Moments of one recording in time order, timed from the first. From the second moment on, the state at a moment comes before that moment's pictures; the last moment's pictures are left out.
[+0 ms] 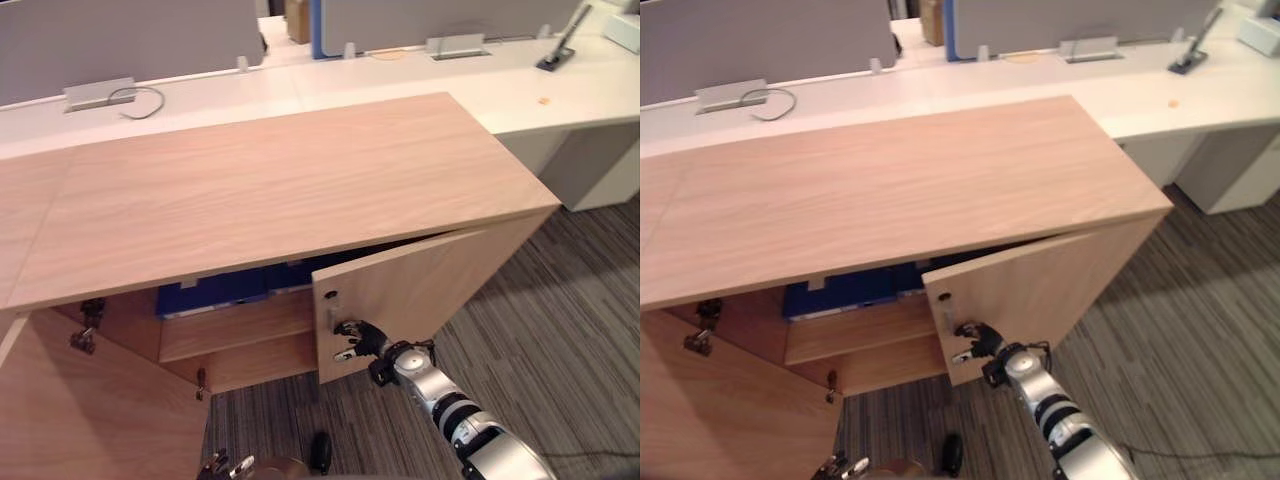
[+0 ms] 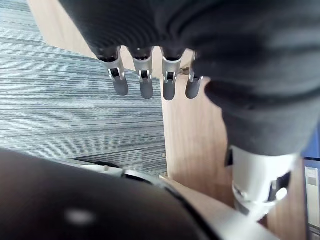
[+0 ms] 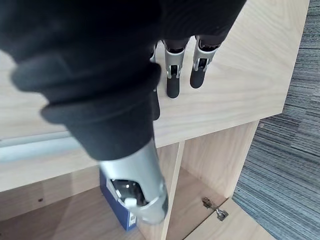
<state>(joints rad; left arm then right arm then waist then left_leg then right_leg) 0.40 0.09 0.07 0.70 -0.09 -0.06 -0.05 -0.34 -0.19 0.41 0.85 0.17 -0.03 0.19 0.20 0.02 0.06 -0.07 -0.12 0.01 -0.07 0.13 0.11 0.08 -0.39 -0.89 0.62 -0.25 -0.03</state>
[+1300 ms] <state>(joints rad) 0.31 0.10 0.08 0.64 -0.03 -0.05 0.01 -0.04 0.00 -0.36 1.16 -0.02 0.00 0.00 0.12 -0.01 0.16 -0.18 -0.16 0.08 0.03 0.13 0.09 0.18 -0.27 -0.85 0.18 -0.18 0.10</state>
